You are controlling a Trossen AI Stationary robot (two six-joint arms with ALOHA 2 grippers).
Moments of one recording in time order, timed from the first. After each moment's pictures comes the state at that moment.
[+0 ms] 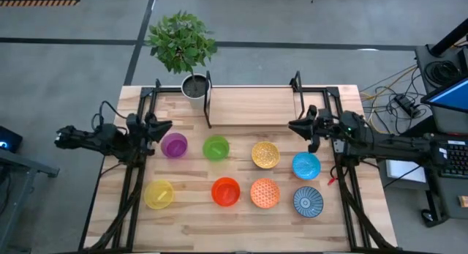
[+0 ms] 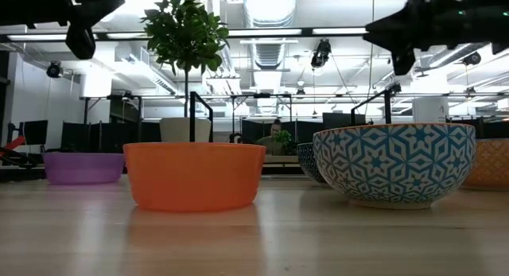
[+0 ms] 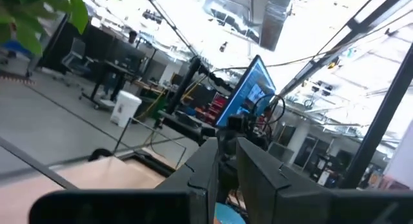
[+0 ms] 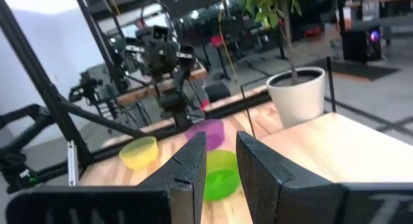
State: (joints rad) left arm -0.21 0.14 0.21 0.26 -0.51 -0.33; right arm -0.31 0.61 0.29 0.27 -0.18 0.29
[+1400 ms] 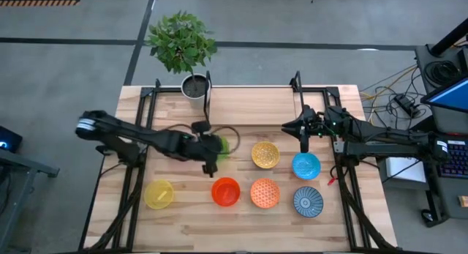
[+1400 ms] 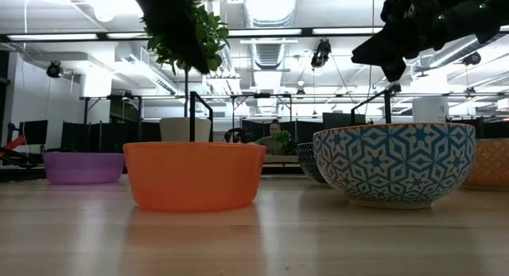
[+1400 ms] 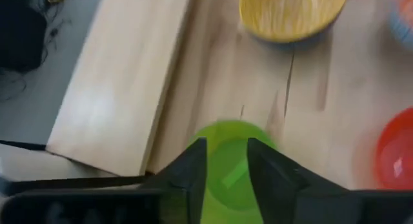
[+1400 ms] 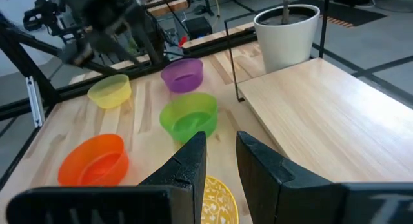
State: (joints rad) left arm -0.19 1.51 1.19 -0.72 -0.53 -0.16; right arm -0.31 0.71 0.44 0.02 -0.18 0.18
